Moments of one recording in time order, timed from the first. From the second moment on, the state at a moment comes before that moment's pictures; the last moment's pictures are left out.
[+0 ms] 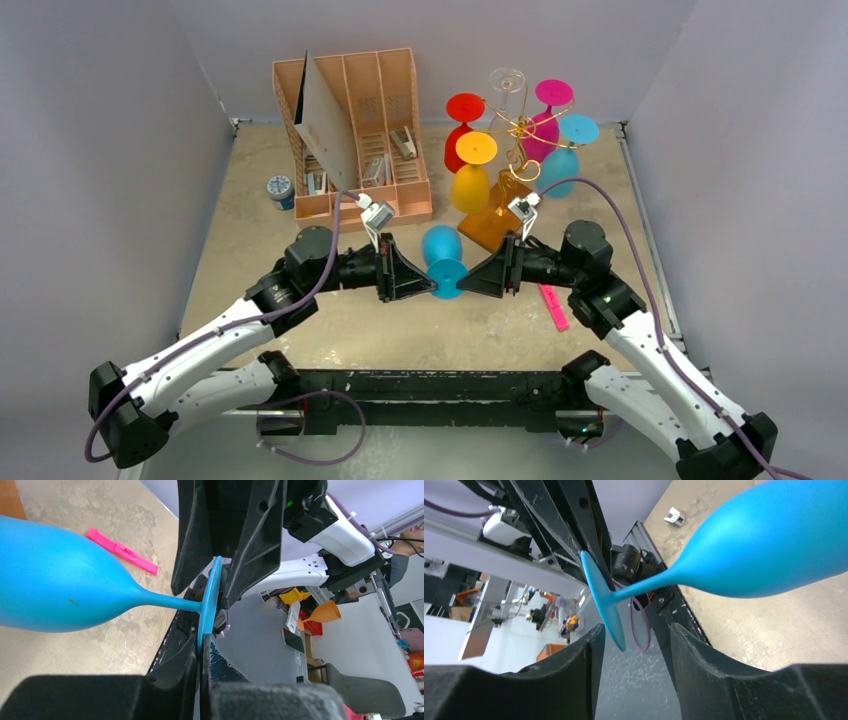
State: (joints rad) left arm -0.82 0.91 0.74 0.06 0.55 -0.69; right arm 0.51 0.77 0.69 -0.10 -0.81 0.79
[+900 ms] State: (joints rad) left arm -0.82 0.89 0.77 -0.04 0.51 -0.62; right arm 0.63 0.82 0.64 0.05 -0.81 0.78
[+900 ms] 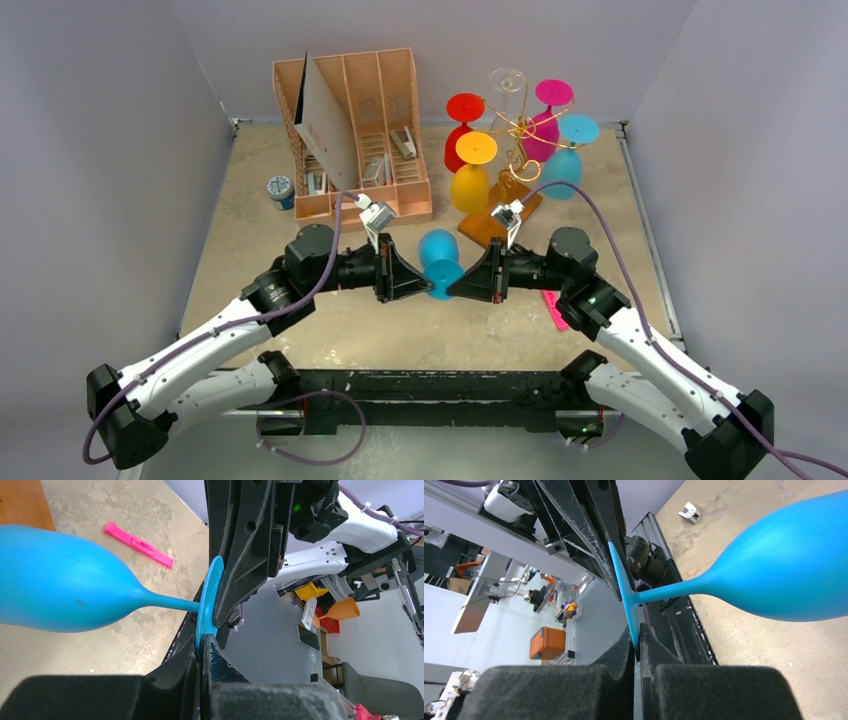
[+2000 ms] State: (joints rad) left arm -0.65 0.89 1.16 -0.87 0.13 -0.29; right arm 1.08 0.92 0.64 -0.28 -0.50 -0.57
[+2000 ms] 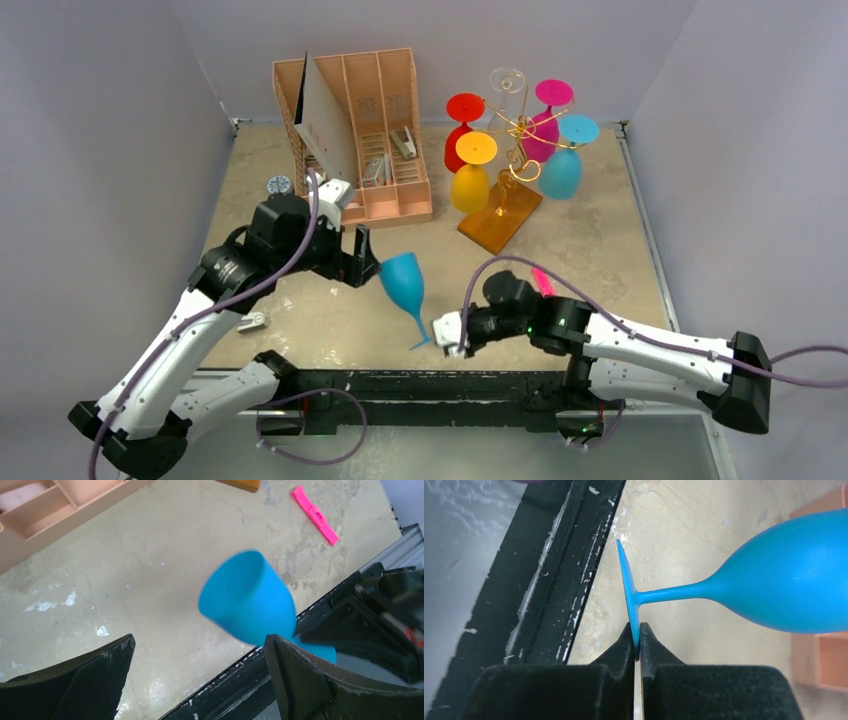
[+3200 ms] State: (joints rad) left arm -0.45 1.02 1.17 -0.94 0.85 -0.06; right arm 1.37 0.95 0.58 -0.13 -0.03 -0.90
